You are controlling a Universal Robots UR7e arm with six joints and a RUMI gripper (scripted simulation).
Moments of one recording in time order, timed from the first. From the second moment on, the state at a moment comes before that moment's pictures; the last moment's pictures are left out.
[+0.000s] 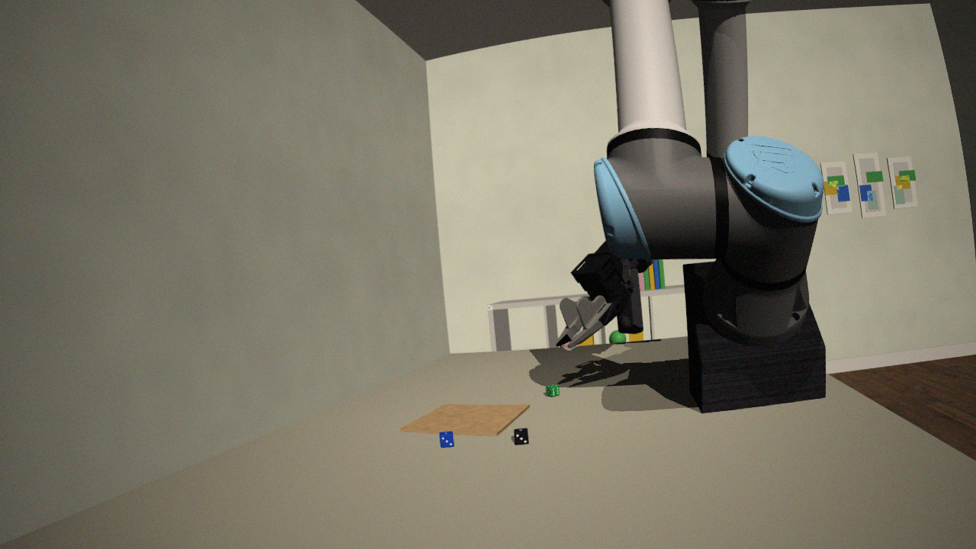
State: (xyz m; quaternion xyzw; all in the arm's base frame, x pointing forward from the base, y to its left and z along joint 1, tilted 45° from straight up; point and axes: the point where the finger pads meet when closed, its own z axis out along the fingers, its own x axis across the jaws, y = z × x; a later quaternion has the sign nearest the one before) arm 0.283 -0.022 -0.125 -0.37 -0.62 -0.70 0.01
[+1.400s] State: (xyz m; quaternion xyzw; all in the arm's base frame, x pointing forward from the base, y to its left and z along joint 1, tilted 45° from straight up) arm 0.298 -0.038 -0.091 -0.33 -0.80 -0.46 0.17
